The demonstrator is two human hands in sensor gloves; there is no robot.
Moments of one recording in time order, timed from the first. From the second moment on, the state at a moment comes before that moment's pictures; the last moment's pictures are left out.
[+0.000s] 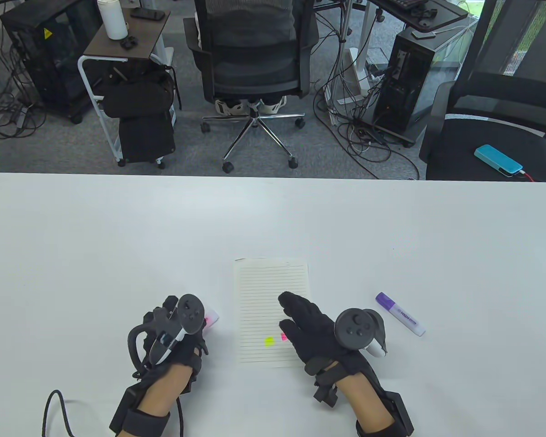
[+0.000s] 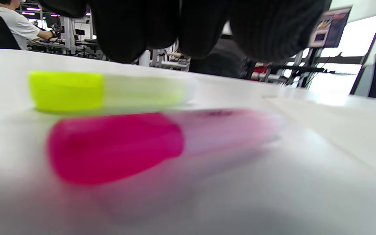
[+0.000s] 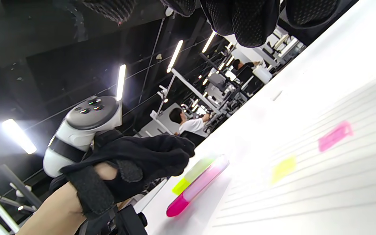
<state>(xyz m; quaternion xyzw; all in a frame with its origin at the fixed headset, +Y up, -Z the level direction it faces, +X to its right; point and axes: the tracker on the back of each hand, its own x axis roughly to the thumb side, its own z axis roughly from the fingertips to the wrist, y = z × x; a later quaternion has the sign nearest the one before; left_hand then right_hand) -0.203 -0.736 -0.296 0.01 0.08 0.08 0.99 0.114 -0.738 -0.295 0.31 0.03 0.84 0.44</state>
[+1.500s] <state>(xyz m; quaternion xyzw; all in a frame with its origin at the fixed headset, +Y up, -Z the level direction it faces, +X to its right) -0.174 -0.721 -0.283 0.10 -0.21 0.37 0.90 0.261 -0.759 -0.325 -0.16 0.12 0.95 0.25</state>
